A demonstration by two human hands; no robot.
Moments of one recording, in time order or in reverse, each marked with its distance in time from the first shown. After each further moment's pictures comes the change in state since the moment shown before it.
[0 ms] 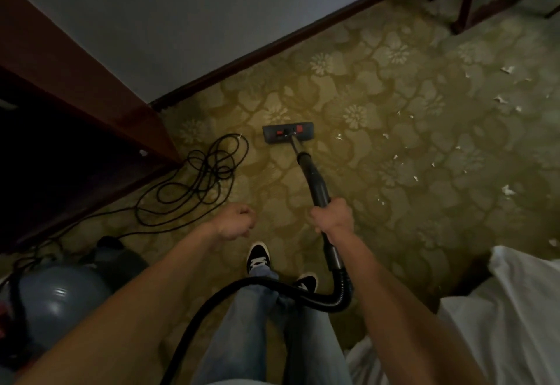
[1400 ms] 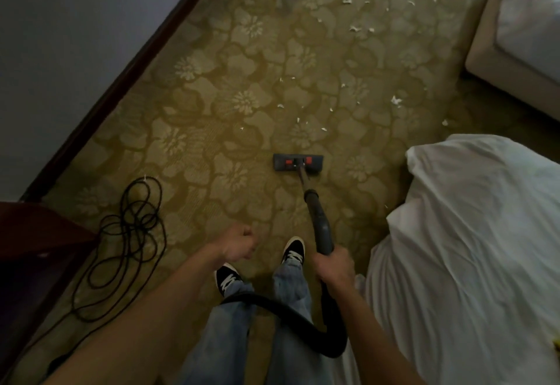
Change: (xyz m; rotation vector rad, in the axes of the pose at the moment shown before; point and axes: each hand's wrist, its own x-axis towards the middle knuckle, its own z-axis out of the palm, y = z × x) left_hand 0.009 0.109 0.156 0.434 -0.369 0.110; right_hand -0.065 0.202 -0.061 0.447 0.263 0.472
